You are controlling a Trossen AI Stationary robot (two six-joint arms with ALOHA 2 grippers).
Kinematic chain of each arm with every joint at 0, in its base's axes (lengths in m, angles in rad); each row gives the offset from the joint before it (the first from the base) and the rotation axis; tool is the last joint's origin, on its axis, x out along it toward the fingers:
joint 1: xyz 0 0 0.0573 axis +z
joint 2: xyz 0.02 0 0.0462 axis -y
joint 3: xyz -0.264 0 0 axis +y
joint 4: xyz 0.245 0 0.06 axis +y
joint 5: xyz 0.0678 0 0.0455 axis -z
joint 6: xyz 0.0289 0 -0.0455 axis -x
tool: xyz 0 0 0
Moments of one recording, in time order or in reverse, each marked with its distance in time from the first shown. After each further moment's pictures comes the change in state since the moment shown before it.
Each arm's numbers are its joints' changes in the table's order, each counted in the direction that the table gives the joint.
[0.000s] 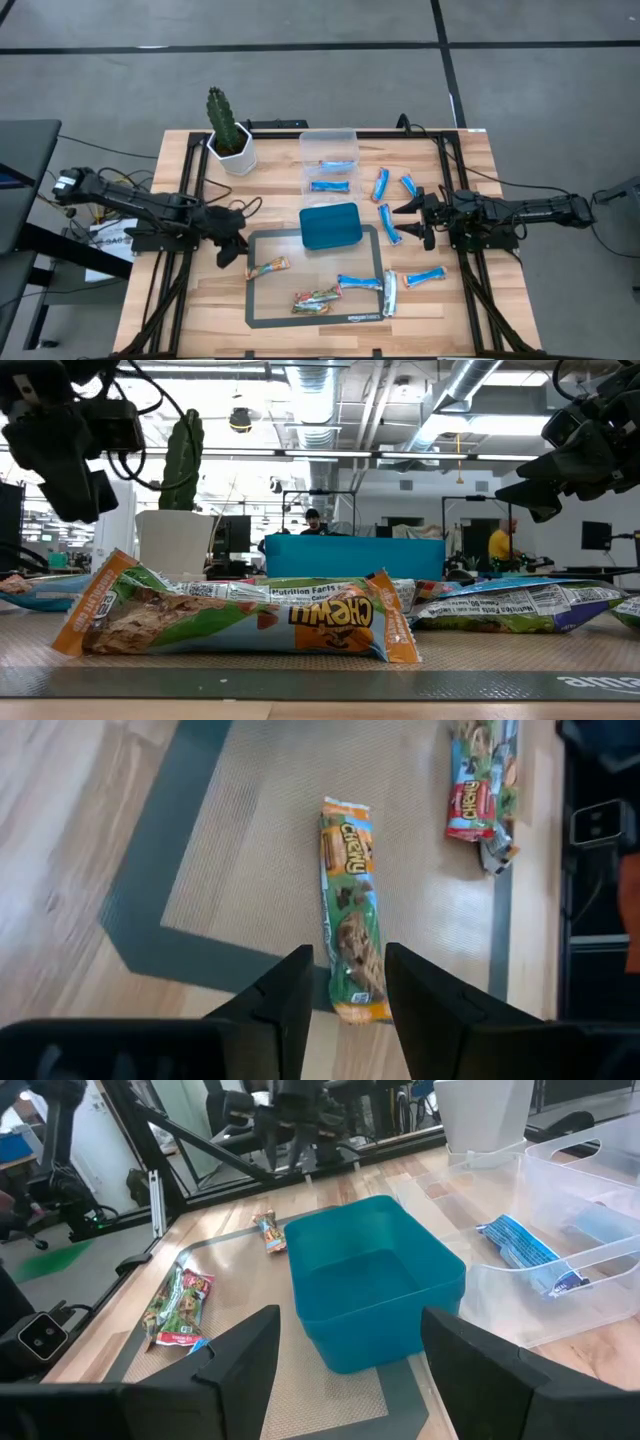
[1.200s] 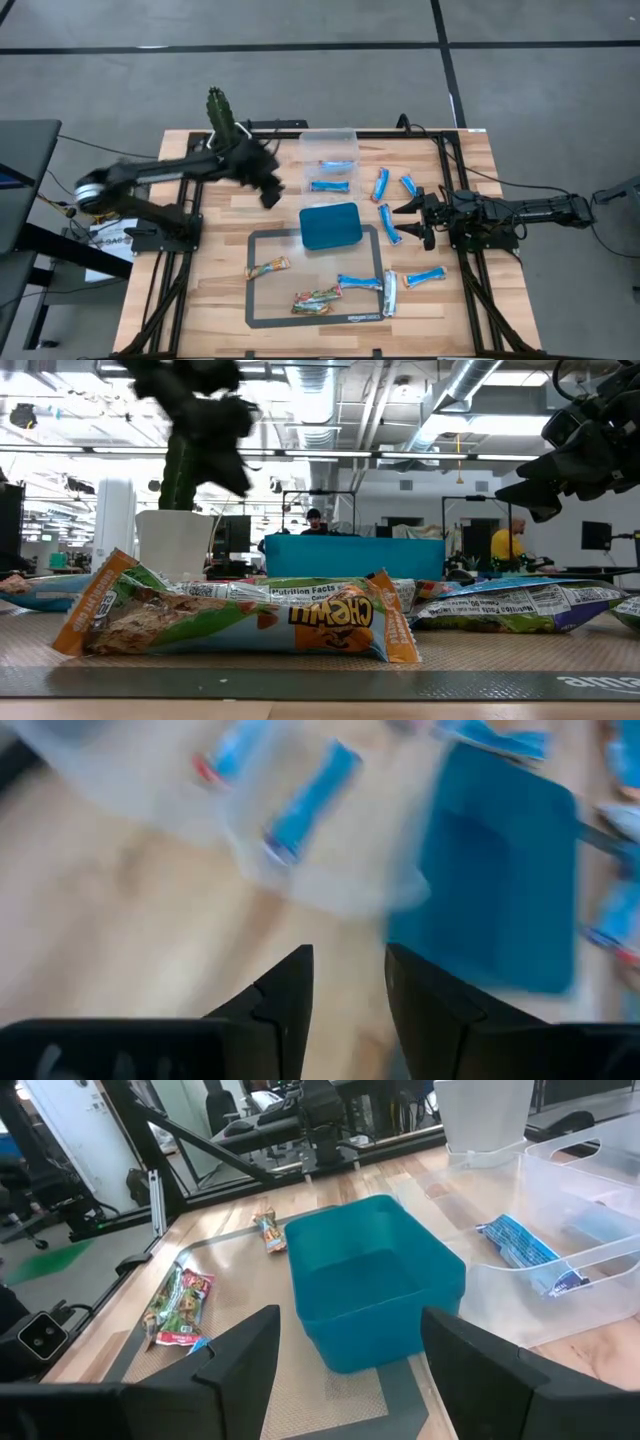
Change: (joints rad) left arm 0.568 -0.411 -0.436 0.020 -0.005 -0.452; right arm 0.000 0.000 0.000 0.000 0.000 0.000
